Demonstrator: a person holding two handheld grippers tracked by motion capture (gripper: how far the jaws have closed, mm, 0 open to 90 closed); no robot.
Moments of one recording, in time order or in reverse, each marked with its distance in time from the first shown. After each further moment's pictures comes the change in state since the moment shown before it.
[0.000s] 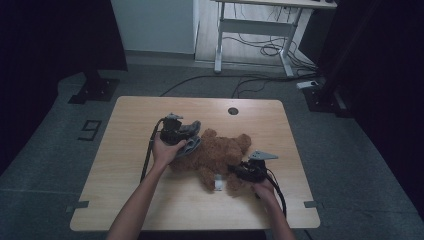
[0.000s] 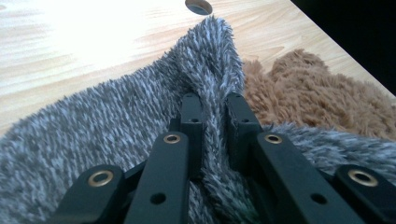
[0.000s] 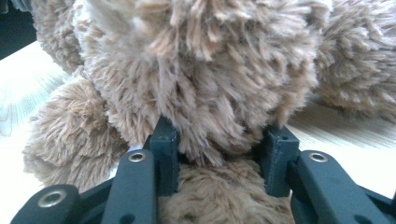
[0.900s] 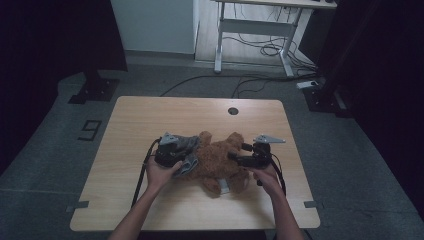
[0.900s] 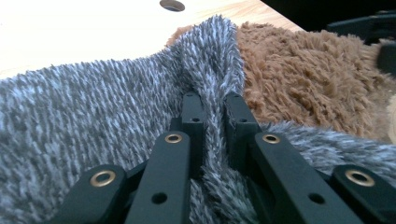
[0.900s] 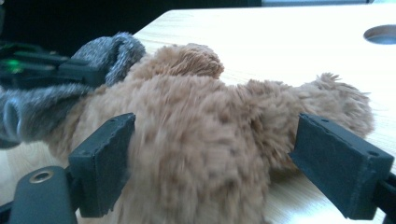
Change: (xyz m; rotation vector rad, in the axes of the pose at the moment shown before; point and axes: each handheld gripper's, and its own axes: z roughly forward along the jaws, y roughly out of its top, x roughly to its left) left arm -0.024 -0.060 -0.029 -0.119 -0.028 0.087; right arm 0.003 0.063 -0.019 -0.049 0.006 0.078
